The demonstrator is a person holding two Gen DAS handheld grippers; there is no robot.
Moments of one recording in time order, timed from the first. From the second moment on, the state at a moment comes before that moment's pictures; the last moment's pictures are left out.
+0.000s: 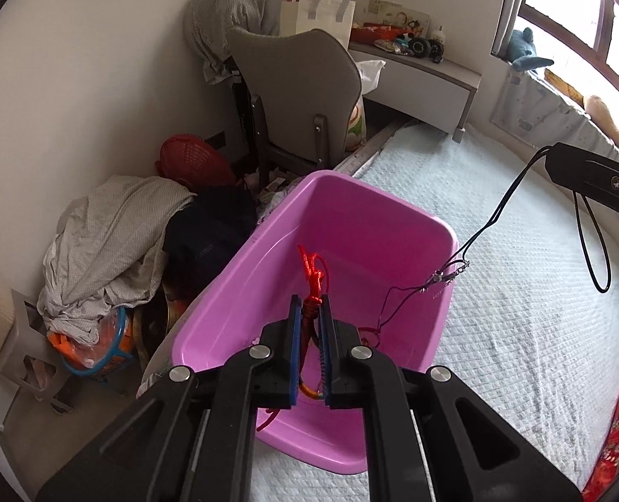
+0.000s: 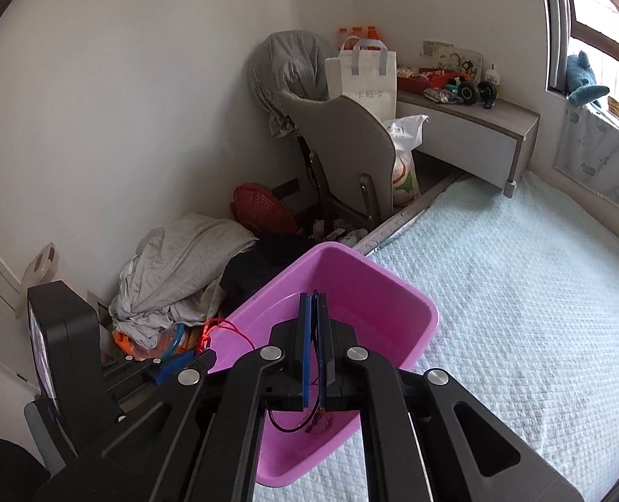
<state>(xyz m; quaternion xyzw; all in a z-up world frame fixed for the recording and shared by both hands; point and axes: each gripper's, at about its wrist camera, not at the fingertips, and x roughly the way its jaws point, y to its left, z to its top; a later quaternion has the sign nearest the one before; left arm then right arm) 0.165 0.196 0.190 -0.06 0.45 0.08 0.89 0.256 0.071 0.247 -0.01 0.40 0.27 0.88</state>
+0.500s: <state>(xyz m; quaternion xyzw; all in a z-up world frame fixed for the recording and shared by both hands) 0.201 0.220 0.140 -0.05 0.51 0.09 0.86 0.302 0.106 0.156 -0.01 0.50 0.25 0.83</state>
